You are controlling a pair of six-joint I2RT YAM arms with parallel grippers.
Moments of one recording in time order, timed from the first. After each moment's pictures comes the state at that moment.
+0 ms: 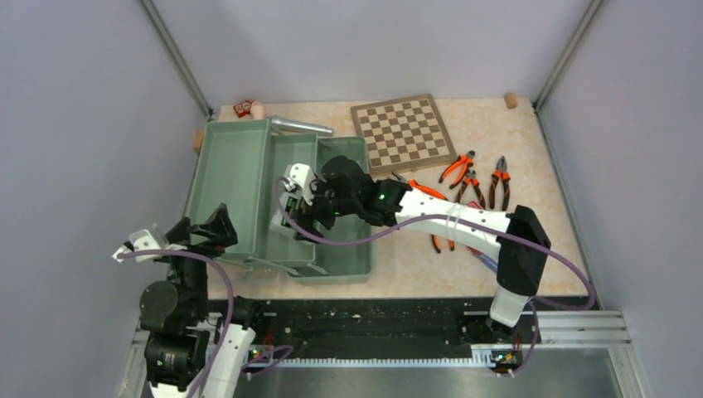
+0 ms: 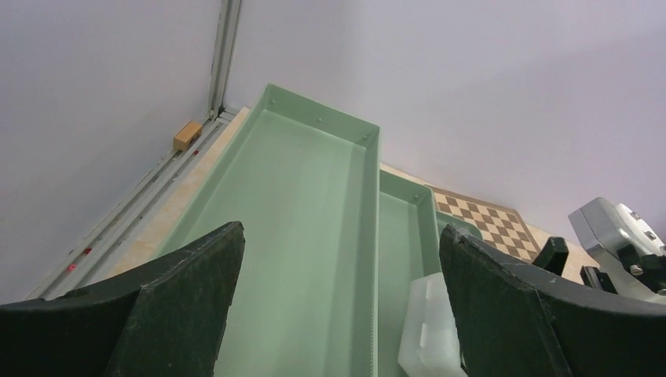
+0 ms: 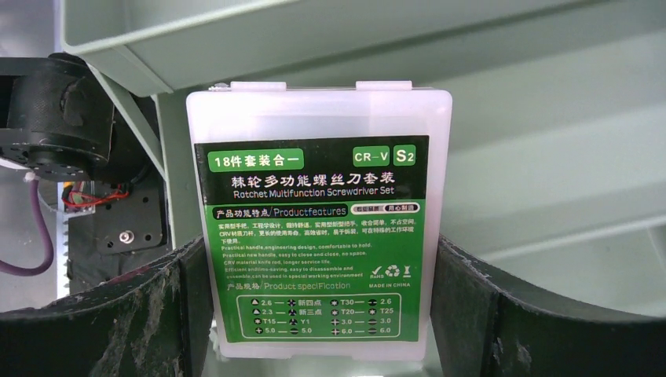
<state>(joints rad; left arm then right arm) -0.14 0.11 0.83 -0.55 -0.32 -0.34 1.08 1.73 1.51 -0.29 -0.28 -0.13</state>
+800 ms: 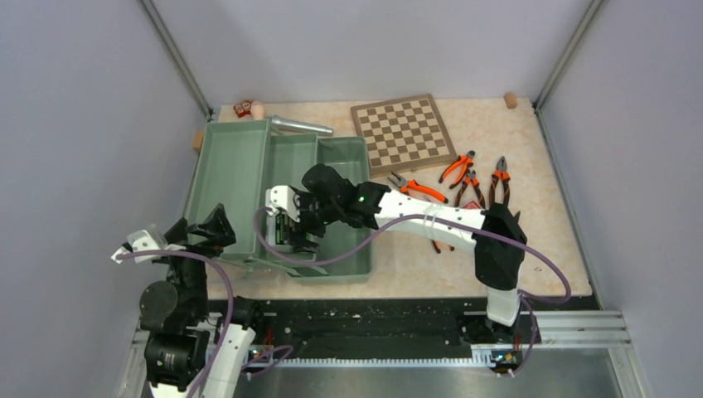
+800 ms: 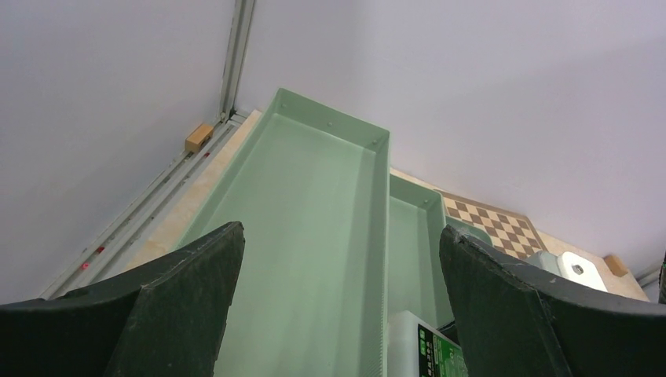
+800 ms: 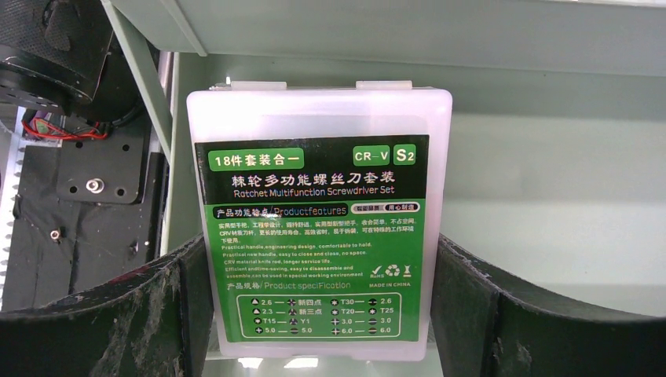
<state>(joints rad) -0.14 0.11 0.83 -0.55 -0.36 -0.33 1.12 1.88 1.64 -0.39 -0.37 -0.39</state>
